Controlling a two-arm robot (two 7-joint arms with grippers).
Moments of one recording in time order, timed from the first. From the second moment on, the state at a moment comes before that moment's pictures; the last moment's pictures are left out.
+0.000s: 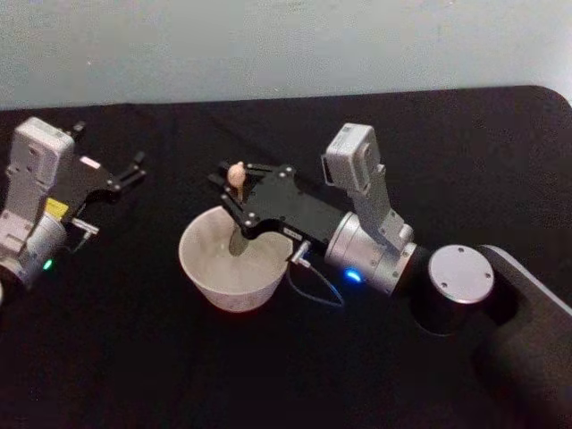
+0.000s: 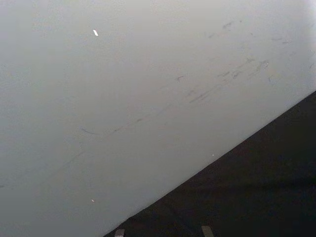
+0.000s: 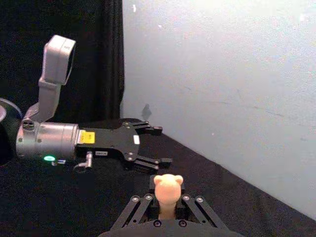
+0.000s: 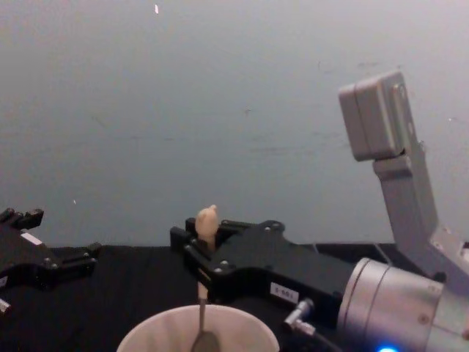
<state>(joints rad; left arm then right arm) -0.20 0.60 0.45 -1.41 -0.25 -0.12 0.03 0.28 0.22 -0.55 -1.36 0.27 -0.19 0.50</state>
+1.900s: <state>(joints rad) -0.20 0.60 0.45 -1.41 -0.25 -0.12 0.03 0.21 0.27 -0.58 -1.46 0.32 -0.16 0.56</state>
